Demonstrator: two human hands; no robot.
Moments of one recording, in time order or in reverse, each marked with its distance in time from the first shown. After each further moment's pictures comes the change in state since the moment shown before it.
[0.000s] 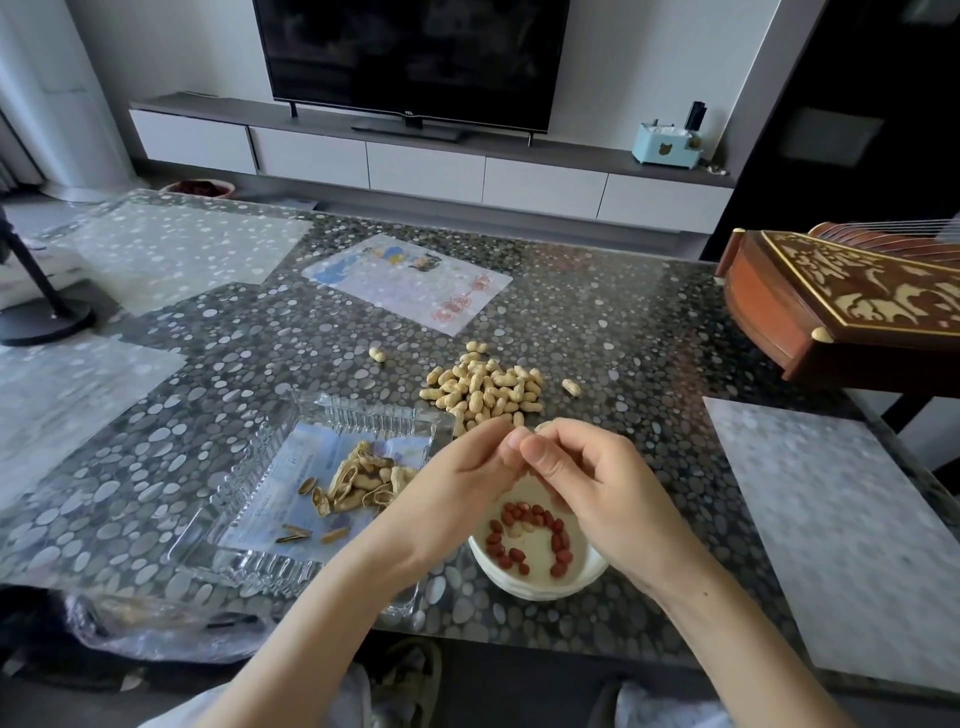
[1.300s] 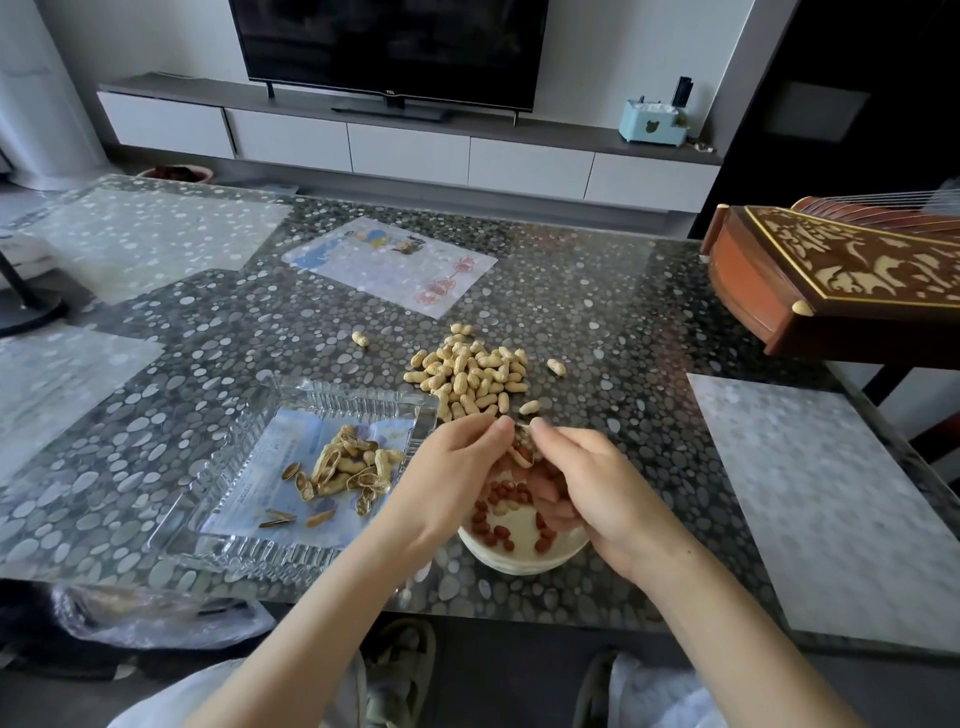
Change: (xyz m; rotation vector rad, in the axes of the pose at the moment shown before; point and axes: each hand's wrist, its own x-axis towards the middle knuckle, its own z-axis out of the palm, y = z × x) left_hand 0.004 -0.010 0.017 -0.032 0.124 -0.191; right_hand -0.003 0.011 0.002 0.229 0.029 0.403
